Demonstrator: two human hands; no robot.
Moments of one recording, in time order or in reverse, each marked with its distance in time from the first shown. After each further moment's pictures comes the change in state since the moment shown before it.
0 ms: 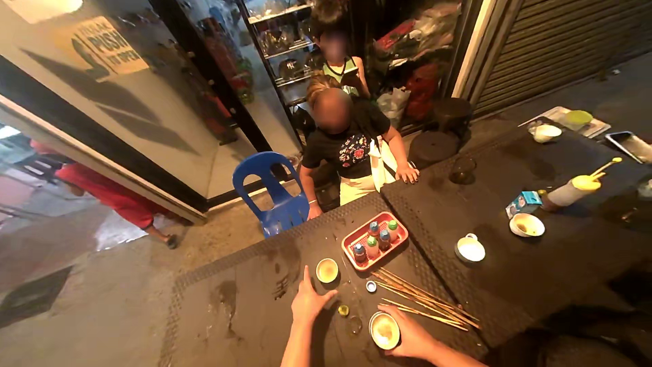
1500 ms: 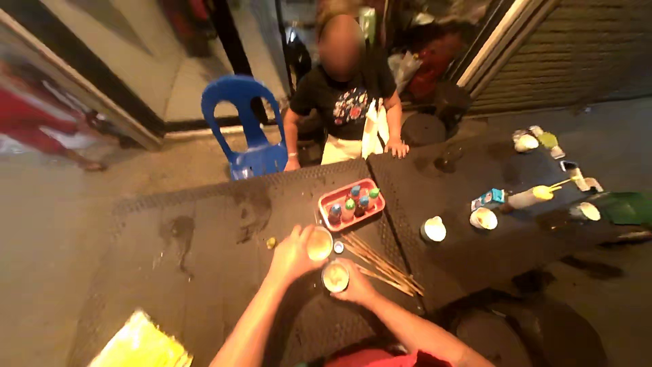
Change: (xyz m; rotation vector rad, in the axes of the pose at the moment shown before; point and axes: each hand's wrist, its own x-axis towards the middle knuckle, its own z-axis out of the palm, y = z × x) left_hand -0.060 0.047 -0.027 0.131 -0.099 0.406; right_hand 0.022 -0.022 0.008 0.002 0.094 0.004
